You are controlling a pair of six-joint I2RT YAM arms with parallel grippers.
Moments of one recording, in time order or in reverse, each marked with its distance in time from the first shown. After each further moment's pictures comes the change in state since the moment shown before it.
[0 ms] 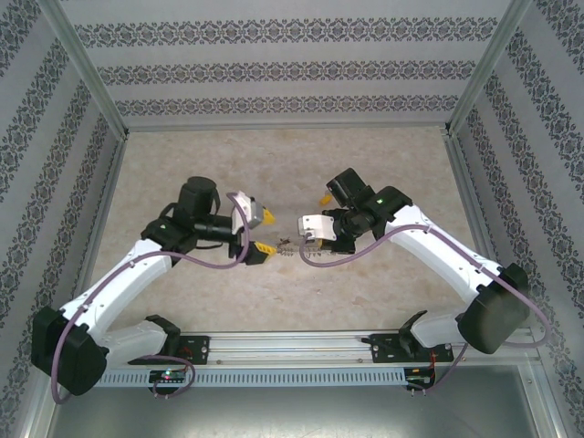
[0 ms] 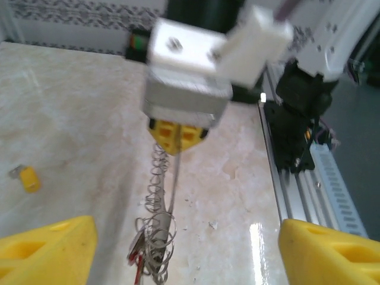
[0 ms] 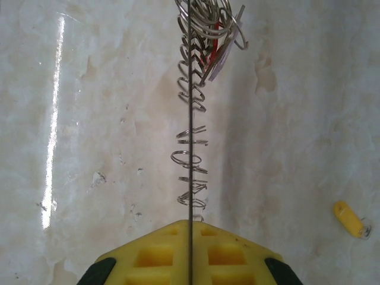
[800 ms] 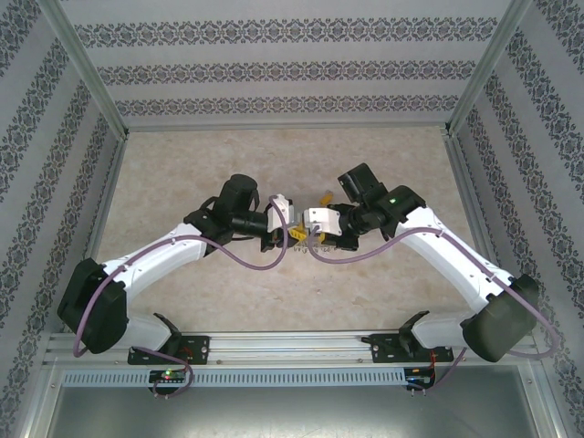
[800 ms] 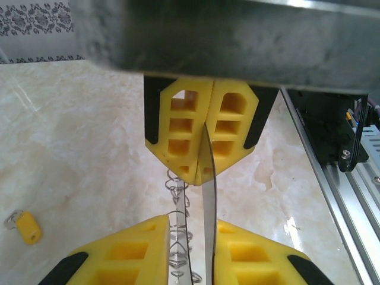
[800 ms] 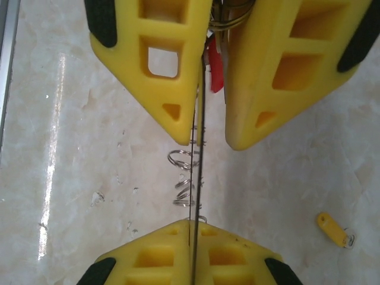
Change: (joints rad) left arm -0.148 0.255 0.103 0.187 -0.130 0.058; right arm -0.054 -0.055 -0.008 0.027 -0.098 0.016
